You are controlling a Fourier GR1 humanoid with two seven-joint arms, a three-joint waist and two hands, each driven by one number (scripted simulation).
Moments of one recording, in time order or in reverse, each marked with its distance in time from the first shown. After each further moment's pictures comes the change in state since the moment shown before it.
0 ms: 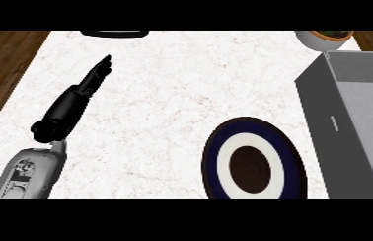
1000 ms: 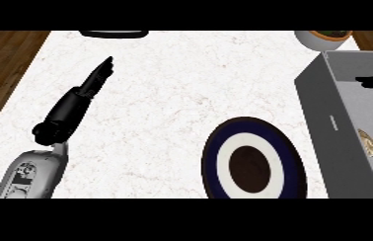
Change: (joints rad) left arm 0.014 -0.020 0.003 -0.025 -0.012 -0.004 0.021; right arm -0.353 0.219 0.159 0.543 0.052 0.207 -0.303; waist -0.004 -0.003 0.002
